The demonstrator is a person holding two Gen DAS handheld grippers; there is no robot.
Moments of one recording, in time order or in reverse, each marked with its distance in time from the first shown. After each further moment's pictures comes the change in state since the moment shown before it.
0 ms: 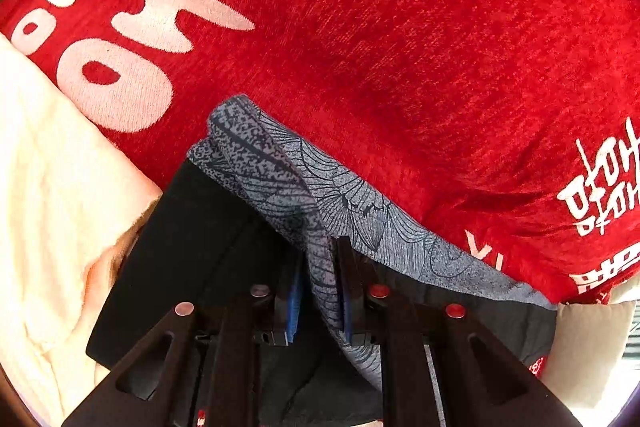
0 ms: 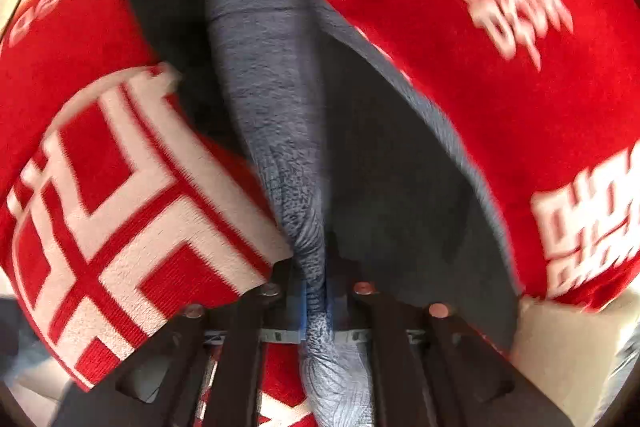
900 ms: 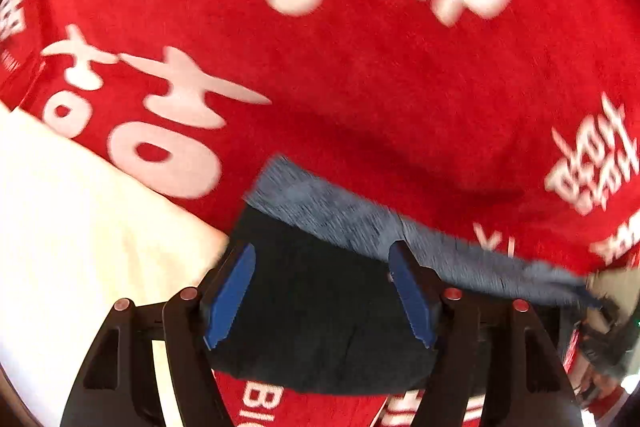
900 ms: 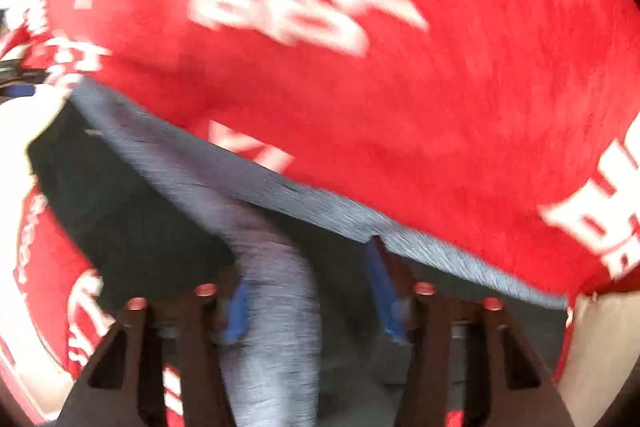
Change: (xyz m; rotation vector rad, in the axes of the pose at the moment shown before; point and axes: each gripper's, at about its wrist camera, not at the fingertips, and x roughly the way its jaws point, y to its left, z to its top) left arm -0.050 -0.022 0.007 0.185 -0.029 0.130; right arm 0.012 -0.186 0.069 0.323 -0.090 0.281
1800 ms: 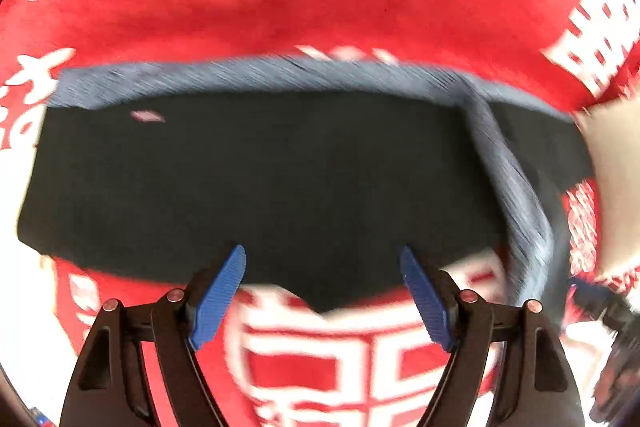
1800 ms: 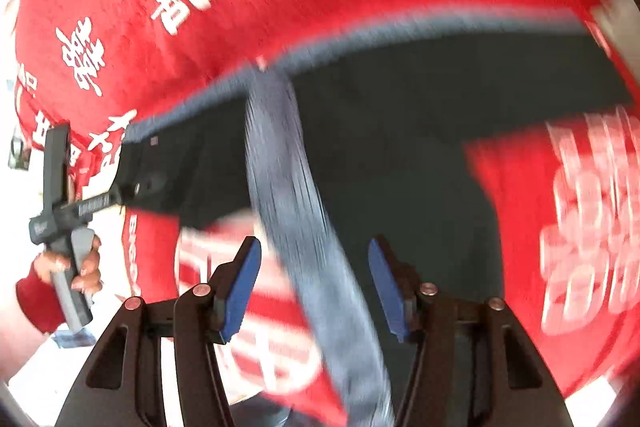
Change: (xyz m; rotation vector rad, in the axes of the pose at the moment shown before) left arm 0.043 -0.197 -0.161 0.339 0.181 -0.040; right arm -0.059 -0.057 -0.201 0.648 0.096 0.329
